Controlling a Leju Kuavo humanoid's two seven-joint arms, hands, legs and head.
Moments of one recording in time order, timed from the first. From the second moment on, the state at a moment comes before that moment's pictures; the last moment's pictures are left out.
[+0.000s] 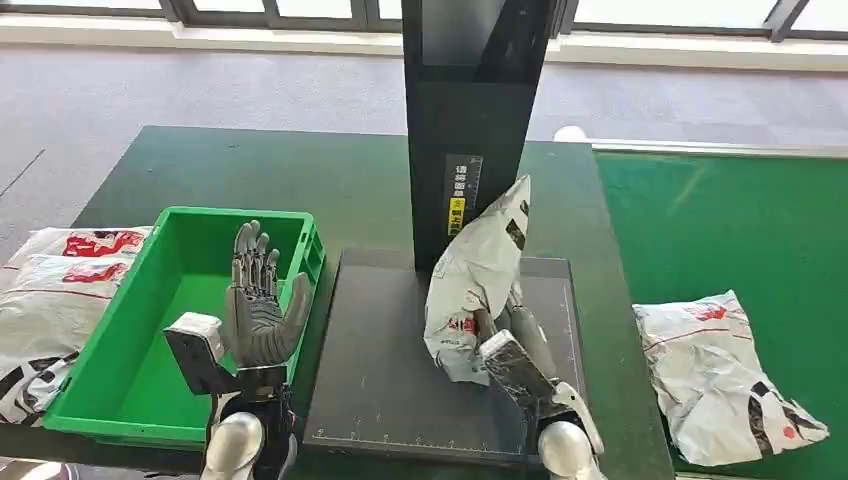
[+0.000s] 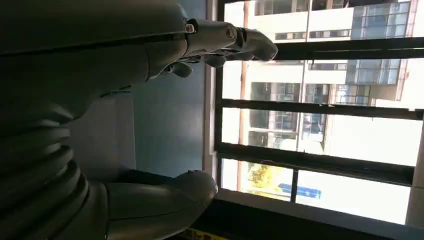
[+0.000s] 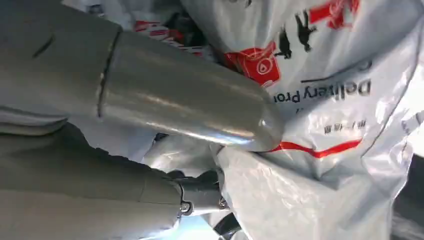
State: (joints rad) left arm 0.02 -0.26 -0.18 -1.58 -0.11 0.20 -0.60; right arm -0.05 0.17 0.17 -1.38 0.32 0.08 -0.45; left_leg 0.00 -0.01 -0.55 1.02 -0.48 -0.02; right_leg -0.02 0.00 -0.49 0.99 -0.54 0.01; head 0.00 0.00
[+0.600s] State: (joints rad) left arm 0.02 -0.26 -0.18 -1.57 -0.11 0.20 -0.59; right arm -0.01 0.17 0.18 -1.49 0.46 -0.14 -0.45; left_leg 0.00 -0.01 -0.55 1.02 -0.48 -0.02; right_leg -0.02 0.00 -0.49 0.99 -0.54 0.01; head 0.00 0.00
